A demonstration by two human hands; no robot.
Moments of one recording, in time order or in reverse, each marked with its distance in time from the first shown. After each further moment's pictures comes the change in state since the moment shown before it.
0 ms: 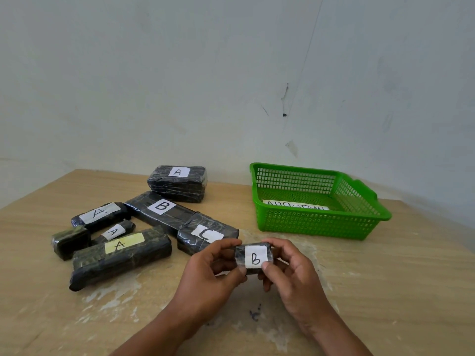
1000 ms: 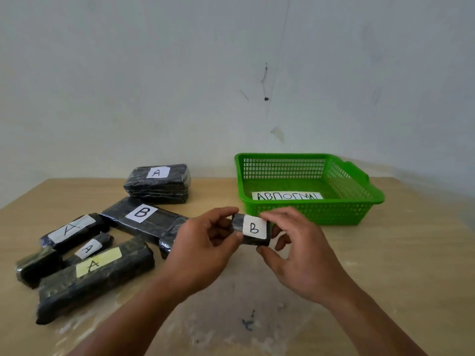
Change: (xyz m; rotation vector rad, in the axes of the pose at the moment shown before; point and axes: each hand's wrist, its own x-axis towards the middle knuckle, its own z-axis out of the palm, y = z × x) left_hand 0.044 0.055 0.005 0.333 -0.069 0.093; right_hand 0.030 -0.047 -0.029 -0.762 0.009 -0.355
